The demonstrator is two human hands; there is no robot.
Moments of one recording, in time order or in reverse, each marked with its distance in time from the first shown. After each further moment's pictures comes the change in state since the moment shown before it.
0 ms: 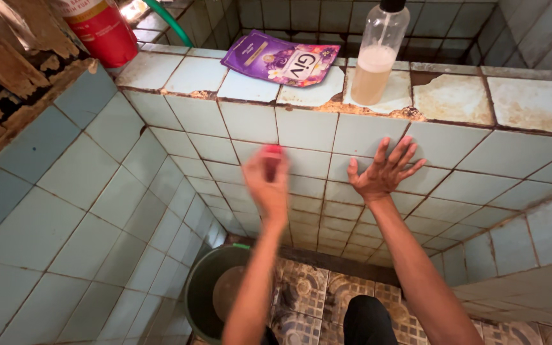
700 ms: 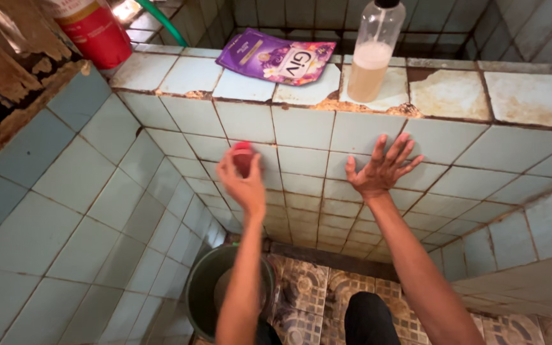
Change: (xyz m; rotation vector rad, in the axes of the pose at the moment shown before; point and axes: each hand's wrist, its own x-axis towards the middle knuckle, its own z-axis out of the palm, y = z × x) left_hand 0.035 -0.020 -0.019 -0.017 0.153 0.010; right_hand -0.001 0.001 -0.001 0.014 -0.001 -0.004
